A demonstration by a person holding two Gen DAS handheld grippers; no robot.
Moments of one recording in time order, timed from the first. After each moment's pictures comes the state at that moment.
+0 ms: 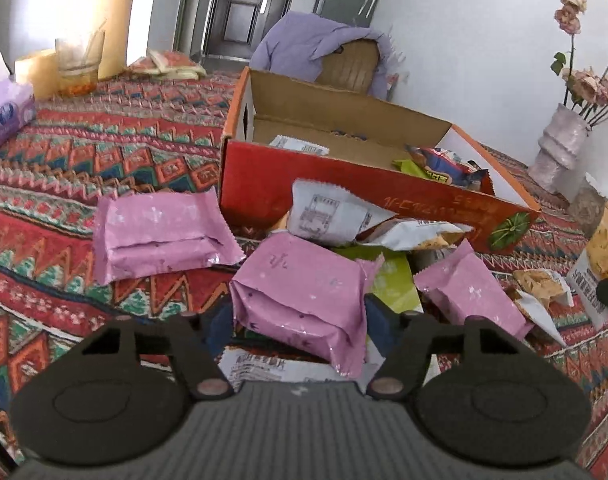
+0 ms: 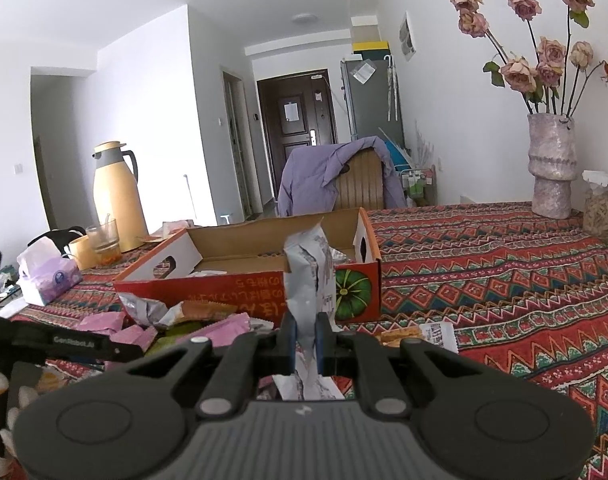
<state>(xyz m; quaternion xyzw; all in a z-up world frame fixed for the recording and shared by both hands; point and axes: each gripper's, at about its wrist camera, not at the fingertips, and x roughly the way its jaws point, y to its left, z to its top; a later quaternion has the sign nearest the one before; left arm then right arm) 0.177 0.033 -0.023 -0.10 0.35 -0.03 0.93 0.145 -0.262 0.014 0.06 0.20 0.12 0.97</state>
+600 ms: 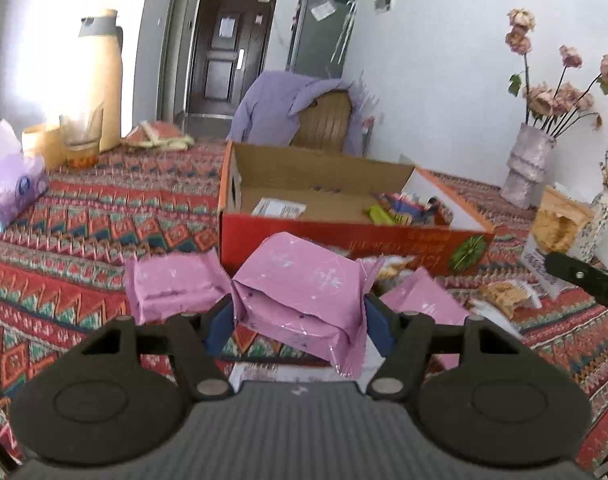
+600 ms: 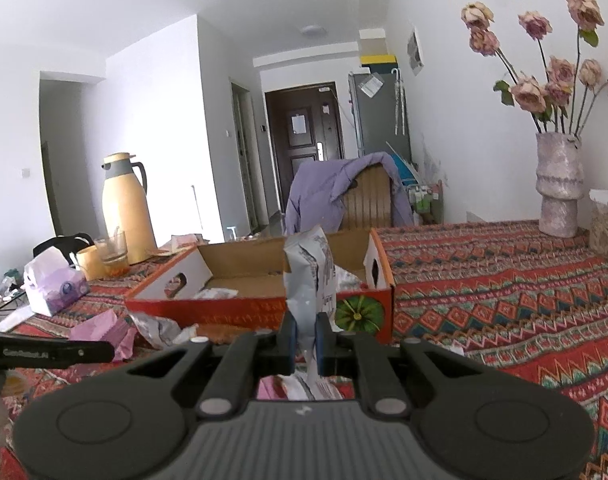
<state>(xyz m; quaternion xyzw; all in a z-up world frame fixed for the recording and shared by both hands) 0.128 0.028 0.019 -0.07 0.27 -0.05 0.96 0.146 -0.251 0.031 0.05 0.17 0.13 0.97</state>
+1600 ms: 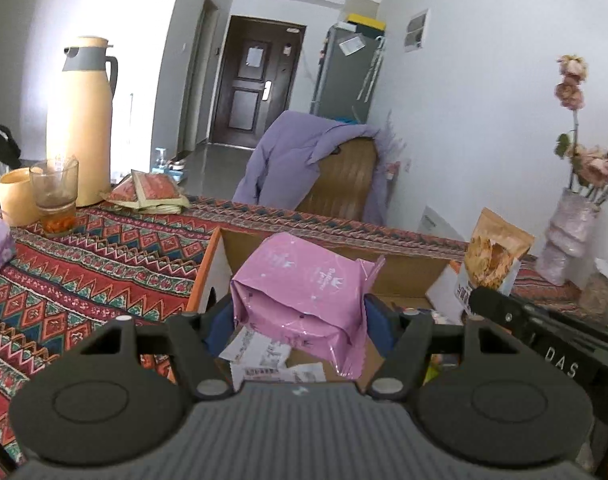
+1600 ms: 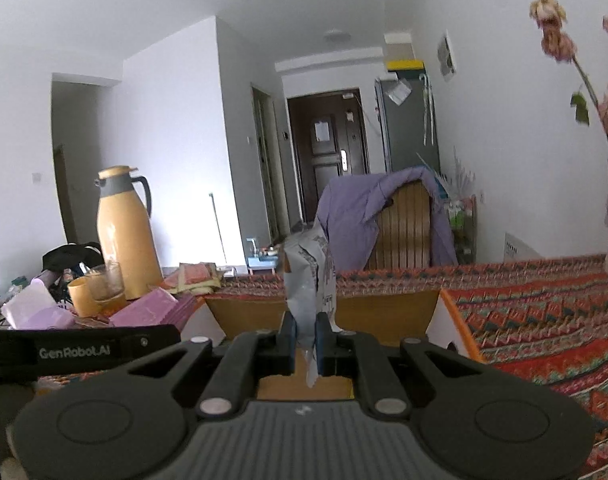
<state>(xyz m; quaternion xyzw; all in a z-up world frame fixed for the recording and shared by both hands) 0.269 0.012 0.051 -0.10 0.23 -0.01 0.97 0.295 -0.188 0.049 0.05 0.17 0.16 0.97</state>
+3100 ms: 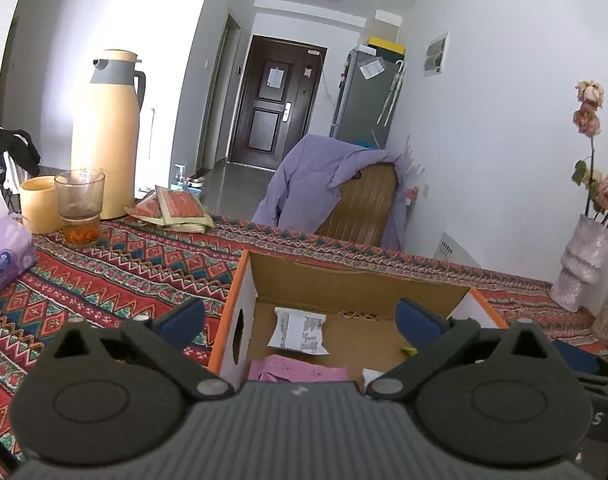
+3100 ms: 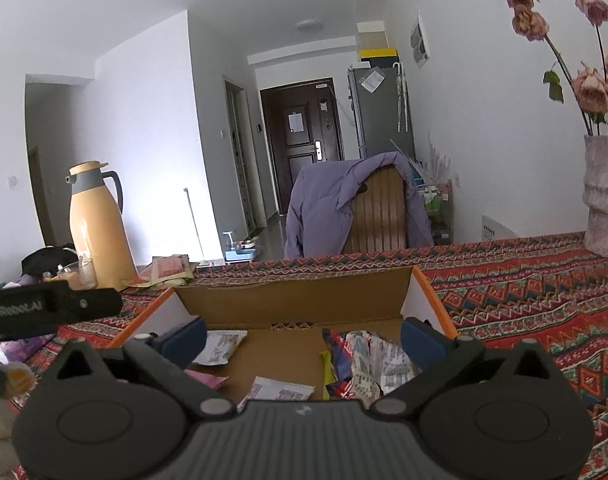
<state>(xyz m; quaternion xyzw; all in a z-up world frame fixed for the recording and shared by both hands) 0.256 0.029 0.060 -0.11 0.19 0.02 0.97 0.295 -0.198 0.038 0.06 0.18 0.12 0.97</state>
